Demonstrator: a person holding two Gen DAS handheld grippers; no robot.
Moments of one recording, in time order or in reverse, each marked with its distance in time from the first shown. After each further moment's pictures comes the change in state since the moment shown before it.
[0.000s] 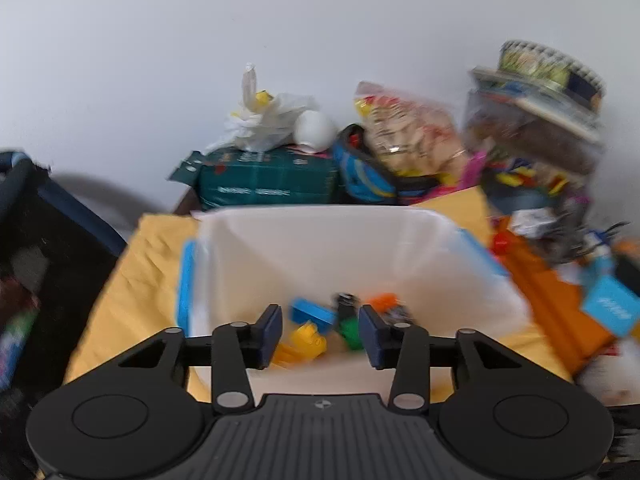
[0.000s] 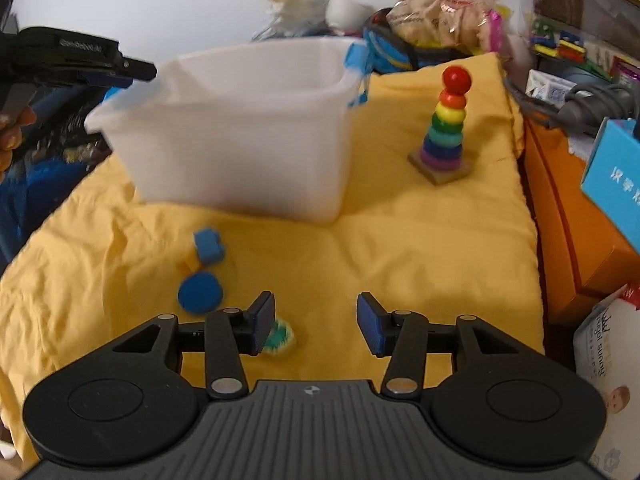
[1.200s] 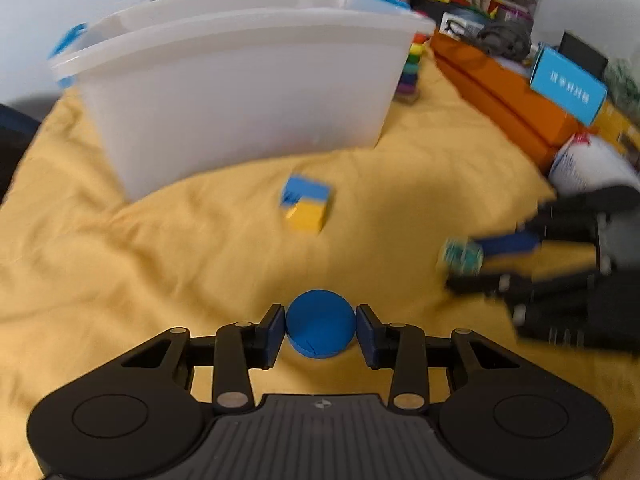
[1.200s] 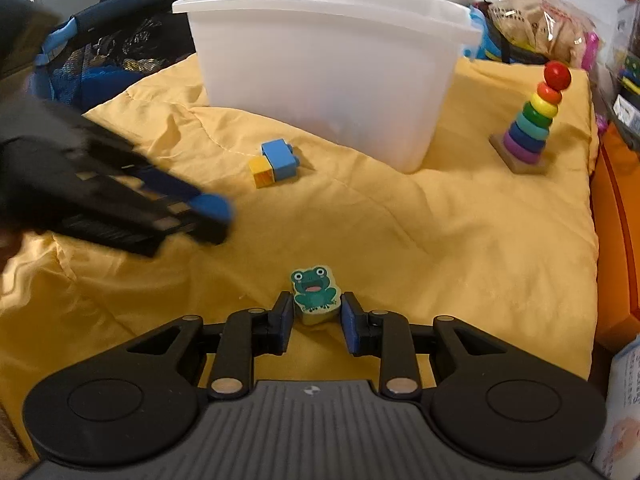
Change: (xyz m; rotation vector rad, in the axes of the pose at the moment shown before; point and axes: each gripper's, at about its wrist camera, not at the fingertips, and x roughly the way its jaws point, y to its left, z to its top) left arm 0.010 -0.046 -0.143 0.179 0.353 -0.040; right arm 0.022 0.031 -0.032 -0.263 0.077 0.077
